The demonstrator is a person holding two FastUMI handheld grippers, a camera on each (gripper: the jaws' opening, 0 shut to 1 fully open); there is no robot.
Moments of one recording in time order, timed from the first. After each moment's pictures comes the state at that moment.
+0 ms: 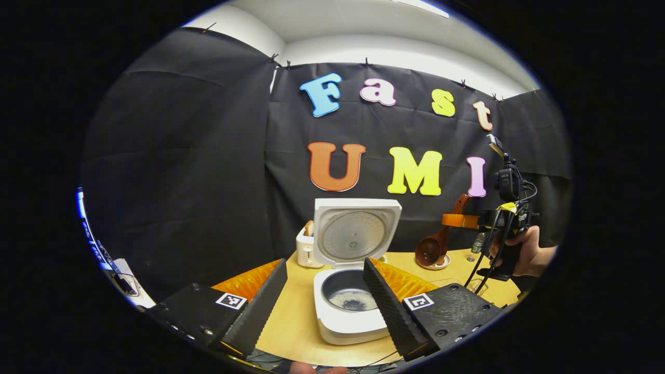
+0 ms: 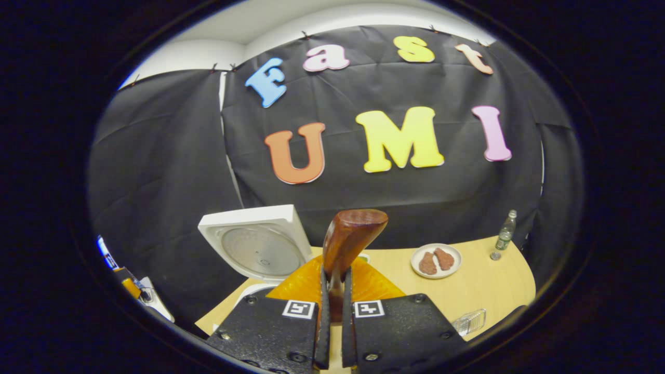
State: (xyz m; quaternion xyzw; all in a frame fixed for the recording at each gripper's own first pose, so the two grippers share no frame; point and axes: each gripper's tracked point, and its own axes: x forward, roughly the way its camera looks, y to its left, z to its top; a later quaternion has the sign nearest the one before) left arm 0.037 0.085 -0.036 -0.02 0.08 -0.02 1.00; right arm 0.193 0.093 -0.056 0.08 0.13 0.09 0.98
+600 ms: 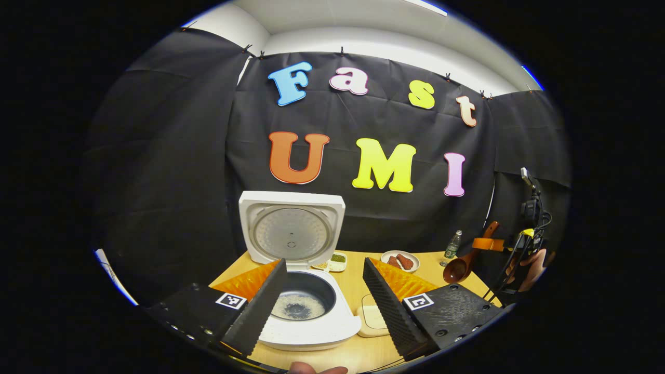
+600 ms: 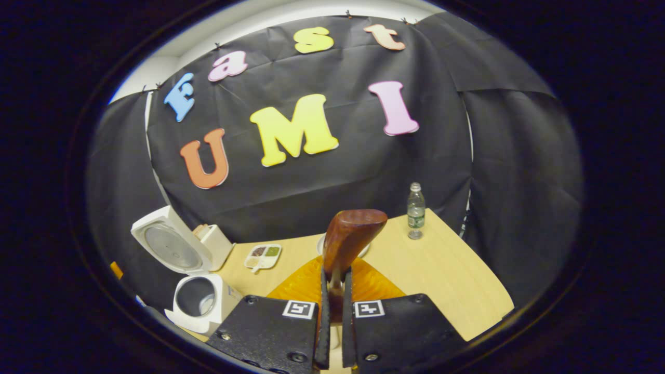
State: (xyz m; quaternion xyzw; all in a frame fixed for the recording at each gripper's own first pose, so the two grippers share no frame) left arm 0.087 -0.041 -0.043 -0.04 0.10 -0.07 0.99; right arm 0.170 -0.155 -0.128 0.14 0.18 -0.06 0.97
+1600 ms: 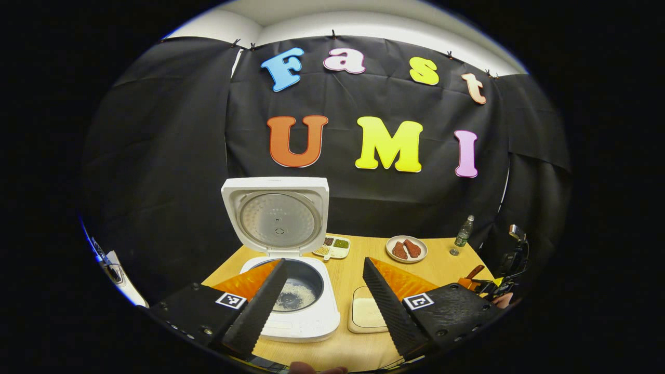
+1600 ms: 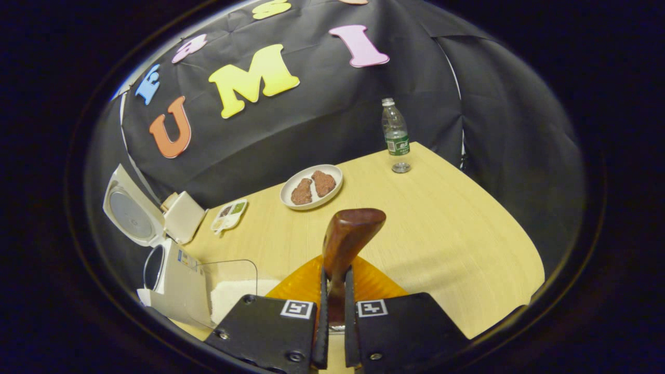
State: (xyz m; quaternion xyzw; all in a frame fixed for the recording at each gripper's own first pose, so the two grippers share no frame) left arm 0.096 -0.078 -0.057 -0.01 0.15 -0.02 0.99; right arm 0.187 -0.183 -0.301 0.18 0.28 -0.06 0.94
